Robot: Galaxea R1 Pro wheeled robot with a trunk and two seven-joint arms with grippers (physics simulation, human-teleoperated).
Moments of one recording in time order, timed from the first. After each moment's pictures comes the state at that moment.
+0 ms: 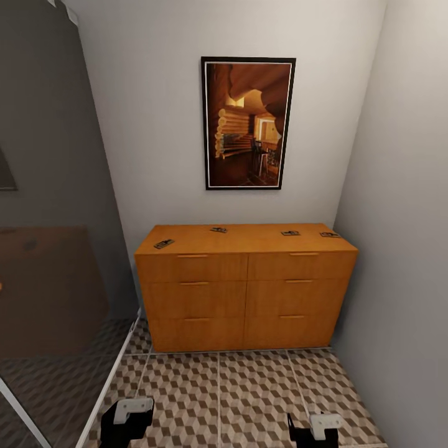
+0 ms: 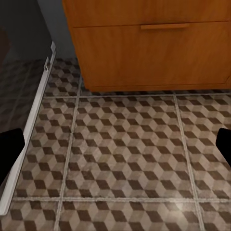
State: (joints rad) left arm -0.03 0.01 -0.02 -1.03 0.00 -0.02 0.08; right arm -0.22 0.00 0.03 -0.45 0.07 -0.43 -0.10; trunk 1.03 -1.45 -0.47
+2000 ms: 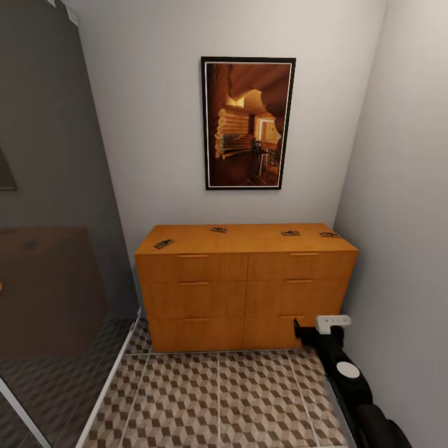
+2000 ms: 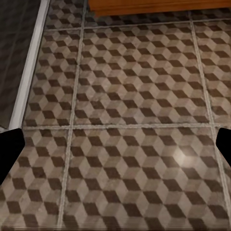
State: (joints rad) left arm -0.03 0.04 -0.01 -0.53 0.00 -0.33 0.09; right arm -0.22 -0.02 0.02 -1.45 0.07 0.38 -0.13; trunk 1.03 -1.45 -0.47
